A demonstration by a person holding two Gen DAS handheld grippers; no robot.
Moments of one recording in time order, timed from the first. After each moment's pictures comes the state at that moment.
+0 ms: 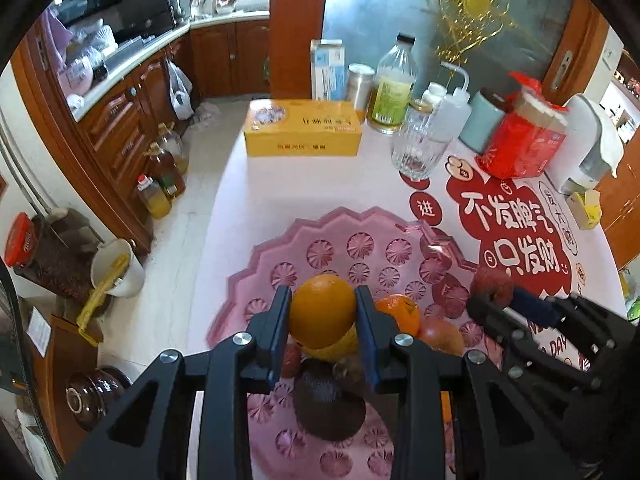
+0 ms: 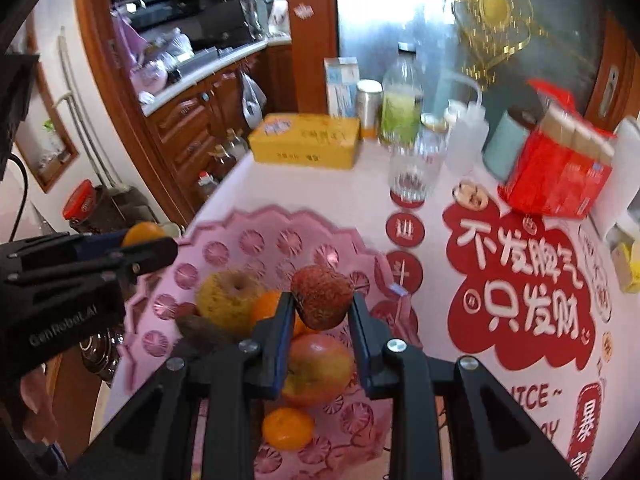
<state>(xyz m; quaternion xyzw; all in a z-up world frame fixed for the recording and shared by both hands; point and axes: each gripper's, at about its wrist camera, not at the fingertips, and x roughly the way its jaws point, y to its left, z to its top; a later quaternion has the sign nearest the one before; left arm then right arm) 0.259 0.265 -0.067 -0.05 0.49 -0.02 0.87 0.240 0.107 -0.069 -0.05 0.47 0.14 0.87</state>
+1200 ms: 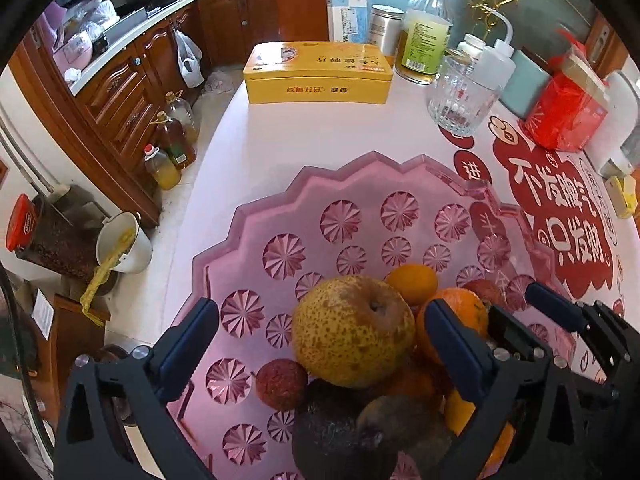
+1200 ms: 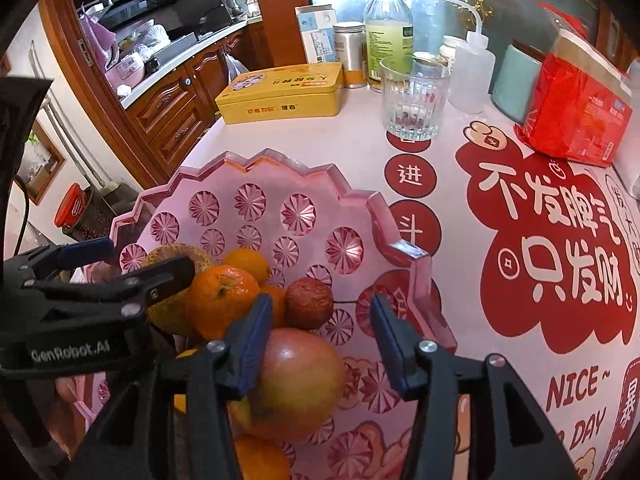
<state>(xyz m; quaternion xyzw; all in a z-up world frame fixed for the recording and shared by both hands) 0.288 0.259 -0.141 -0.03 0.54 0.01 0.84 0.263 0.093 -0.133 0.00 0.51 0.13 0.85</state>
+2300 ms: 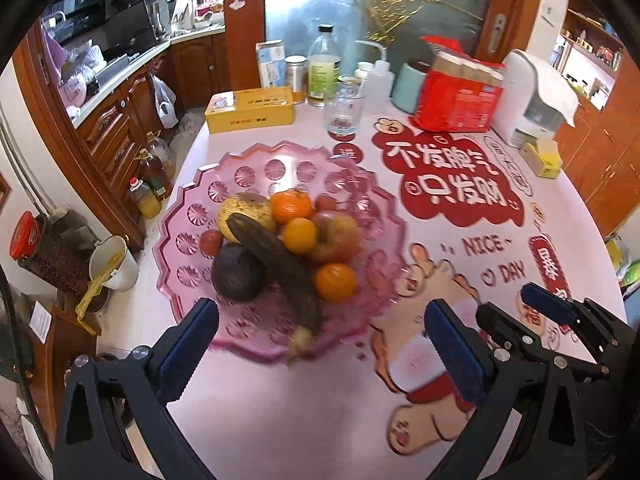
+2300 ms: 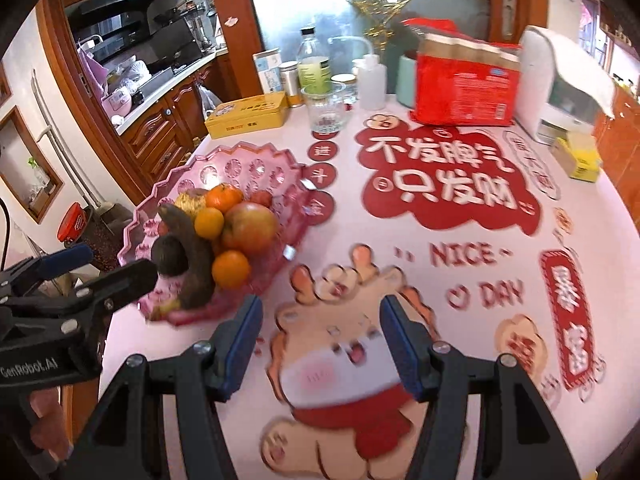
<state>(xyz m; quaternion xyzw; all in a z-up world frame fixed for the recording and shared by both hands) 0.099 0.165 -0.035 -0.02 0.48 -0.05 0.88 0.088 -0.004 -0.052 0.02 0.47 0.07 0.88</state>
